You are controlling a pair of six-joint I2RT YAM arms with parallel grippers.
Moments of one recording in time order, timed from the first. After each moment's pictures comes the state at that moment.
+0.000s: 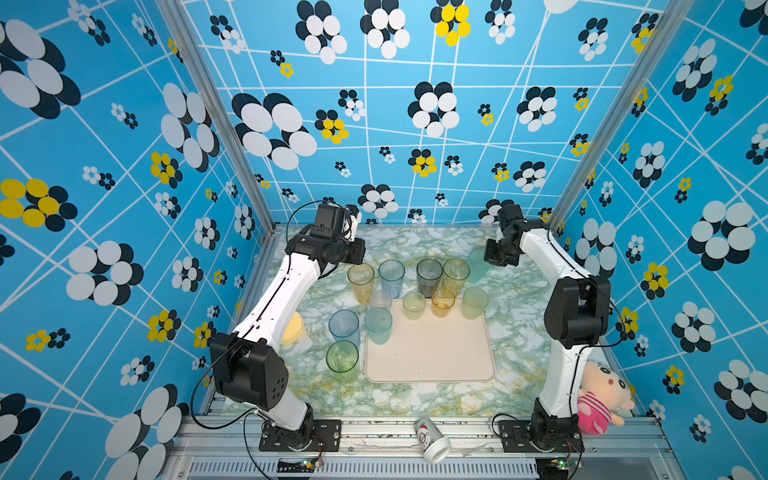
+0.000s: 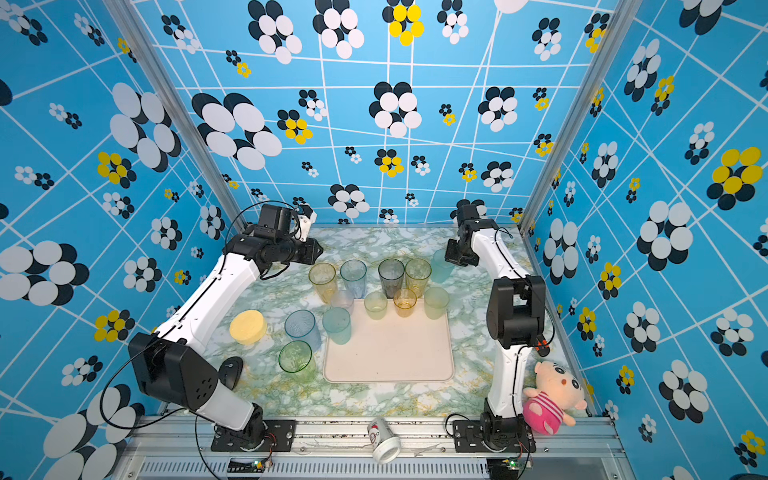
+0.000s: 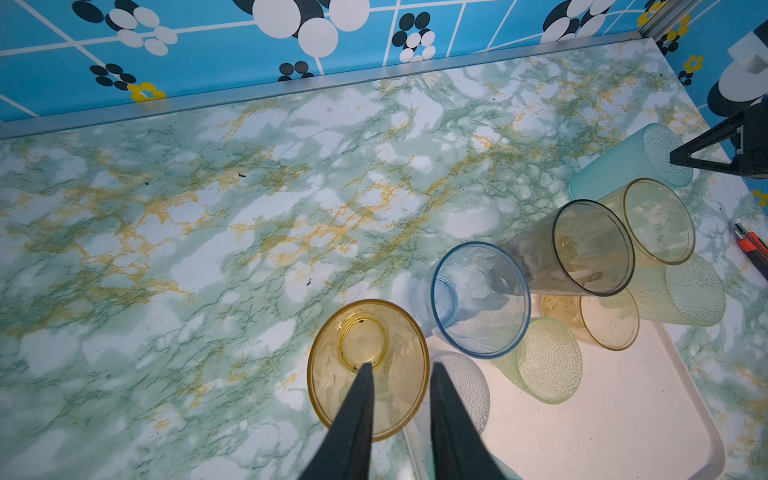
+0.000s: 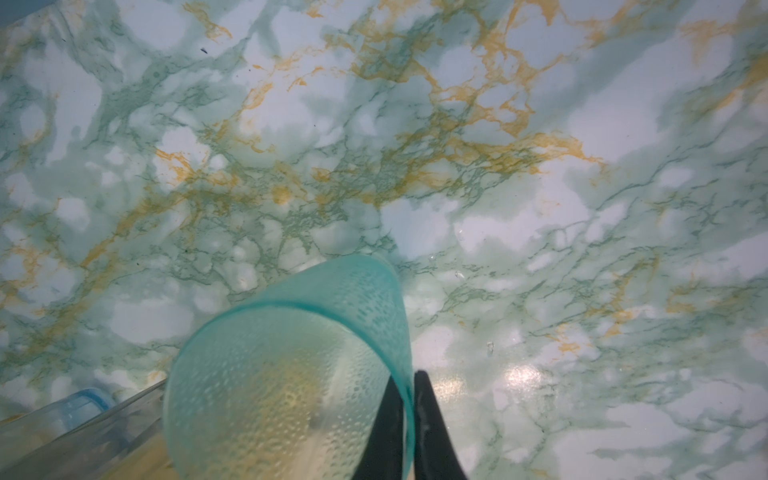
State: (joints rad) left arm -0.26 1.58 1.55 -0.75 0.19 -0.06; right arm 0.10 2.07 1.85 -0.97 -0.01 0.32
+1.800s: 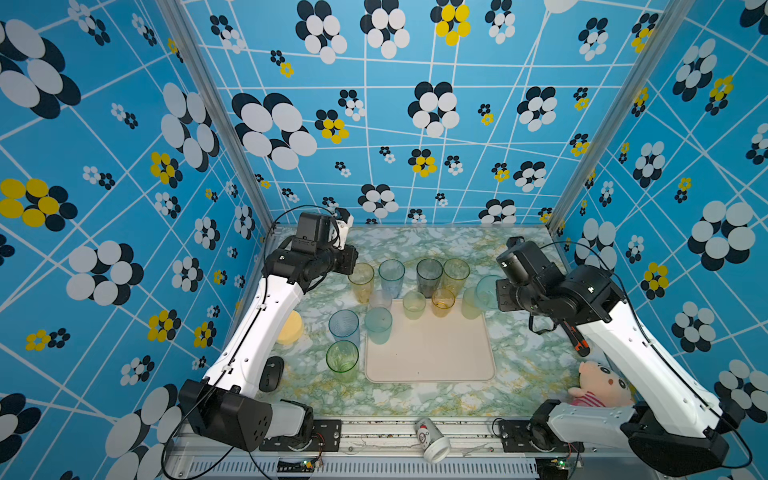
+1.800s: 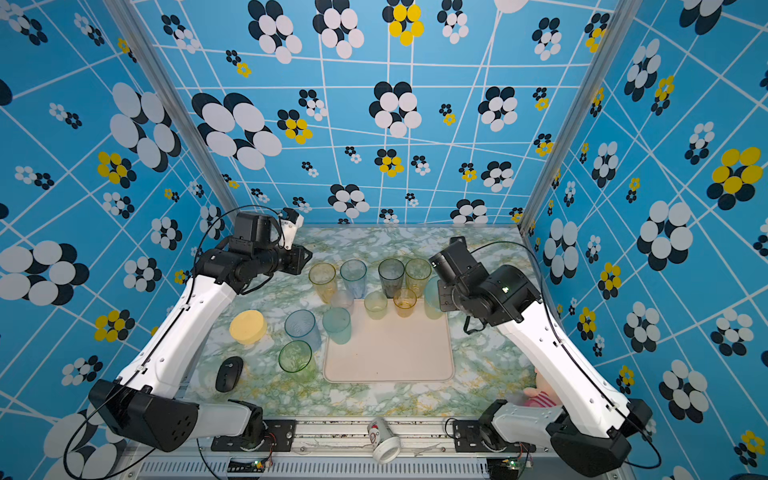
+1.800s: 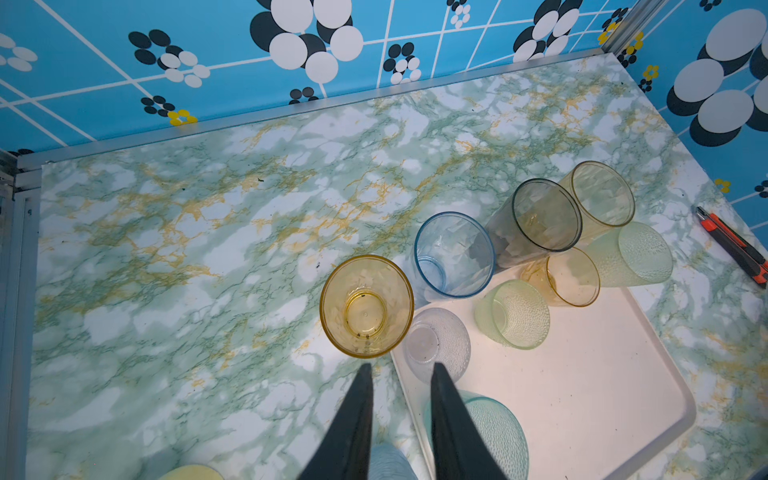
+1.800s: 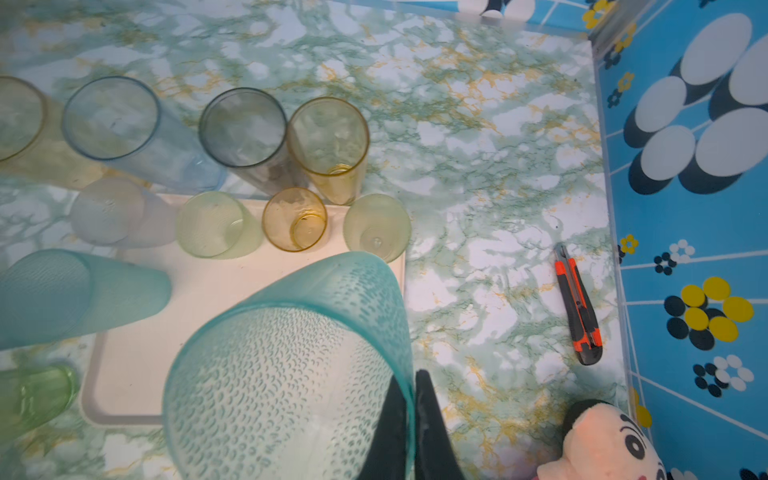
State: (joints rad) left arm -0.26 1.36 1.46 -0.83 0.19 -0.03; right arm 0.76 1.28 1.64 -1.42 0.49 0.48
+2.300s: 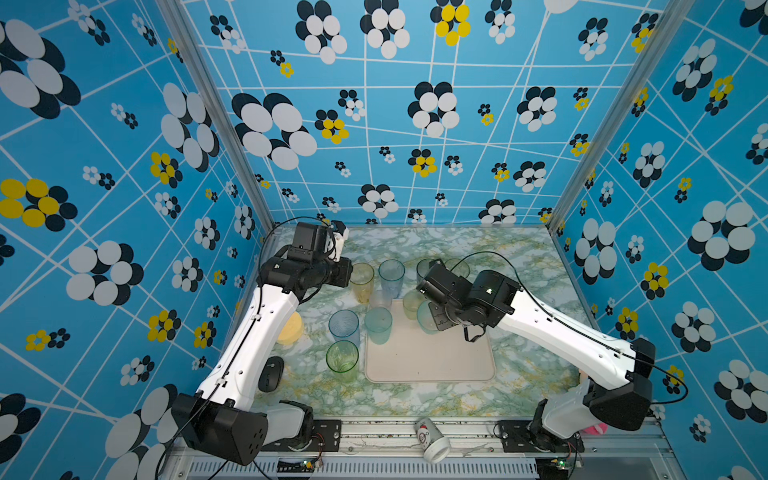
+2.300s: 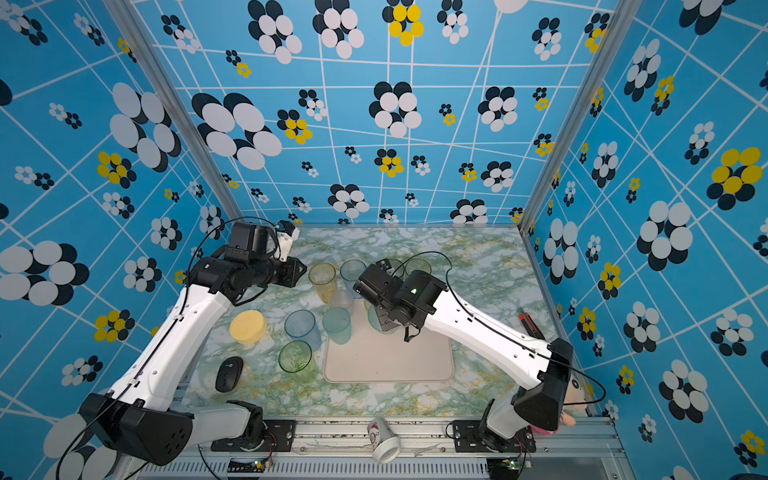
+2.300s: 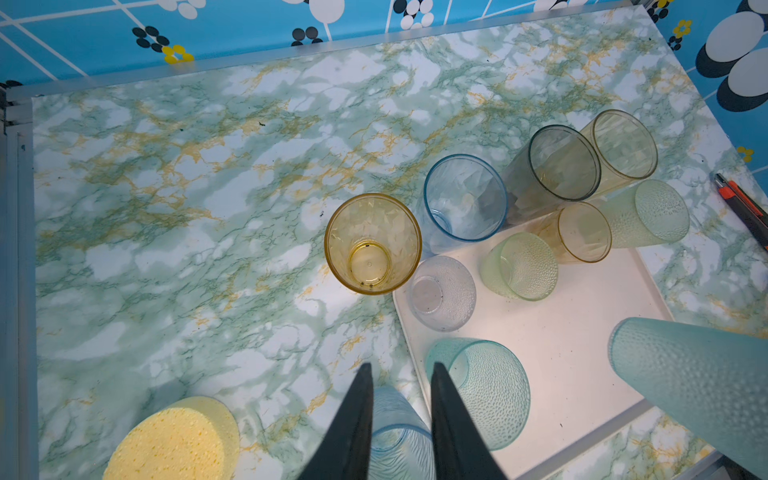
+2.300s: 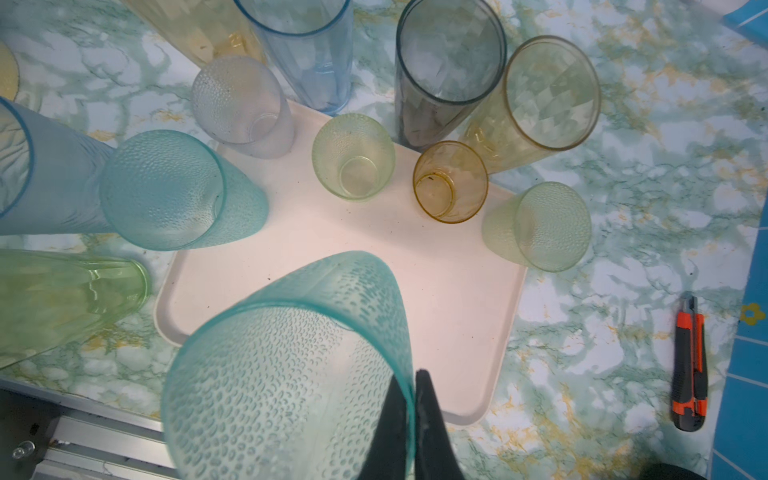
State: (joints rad) left arm -0.24 1.30 1.40 -0.91 0.18 -0.04; right arm 1.00 1.58 1.63 -1.26 0.40 0.54
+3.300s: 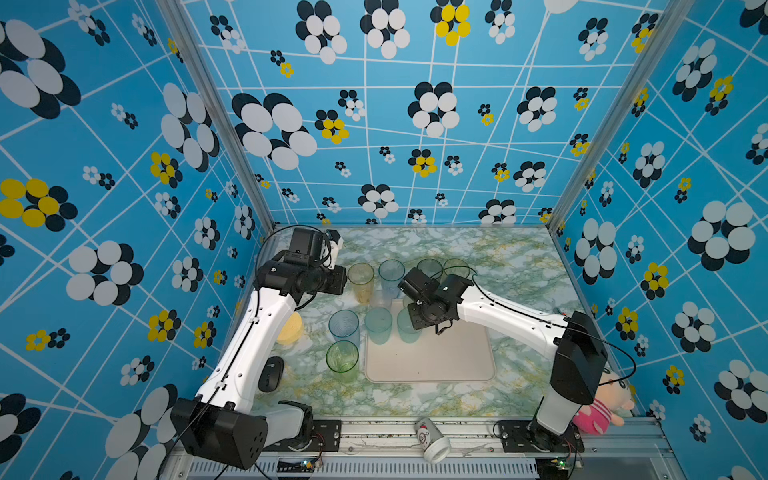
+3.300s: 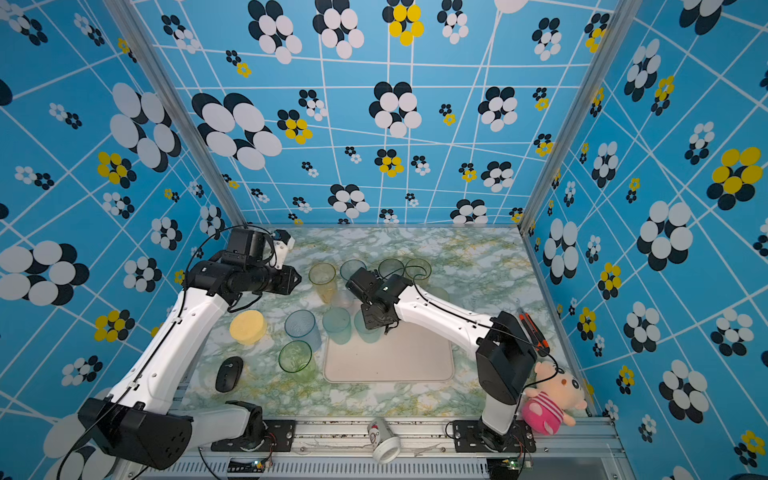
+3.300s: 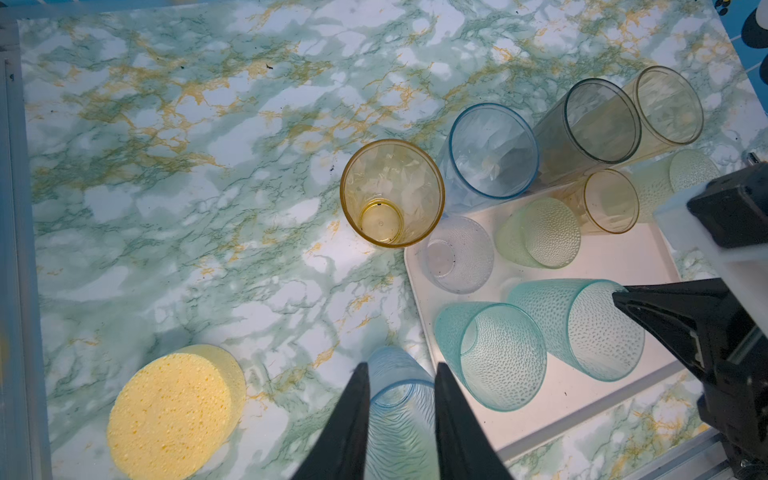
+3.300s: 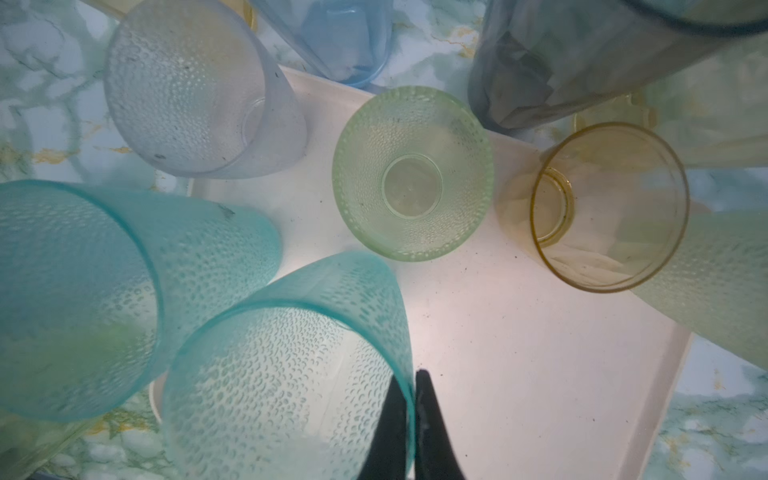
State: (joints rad) left arm -0.21 1.28 1.37 -0.99 0.18 -0.04; right arm 0.91 1.77 1.49 -0.96 0.22 0.56
